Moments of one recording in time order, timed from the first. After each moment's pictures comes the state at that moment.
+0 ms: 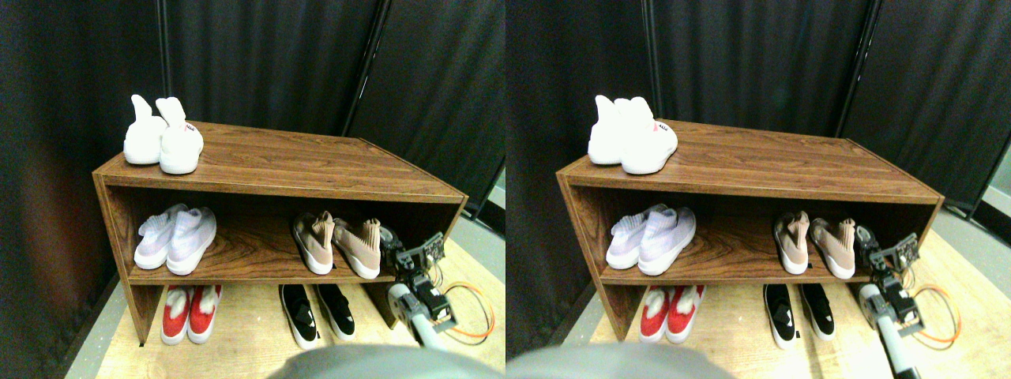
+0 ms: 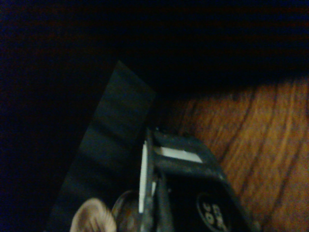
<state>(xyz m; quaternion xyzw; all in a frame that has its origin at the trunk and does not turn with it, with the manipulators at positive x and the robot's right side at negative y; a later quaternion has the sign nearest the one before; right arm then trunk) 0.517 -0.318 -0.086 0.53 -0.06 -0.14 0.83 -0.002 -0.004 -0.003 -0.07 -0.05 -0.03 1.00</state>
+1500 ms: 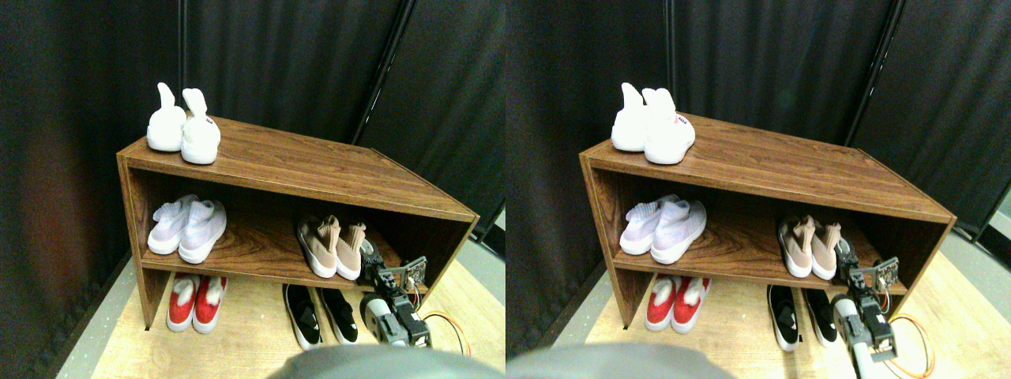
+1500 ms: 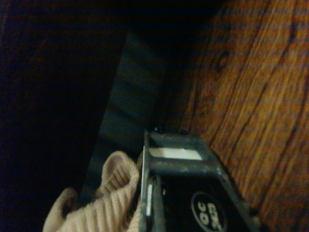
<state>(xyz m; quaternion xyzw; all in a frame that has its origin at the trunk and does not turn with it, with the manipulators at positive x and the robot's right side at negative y) 0.513 -0.246 -0.095 0.57 -0.02 -0.10 0.82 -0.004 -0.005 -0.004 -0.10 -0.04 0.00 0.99</state>
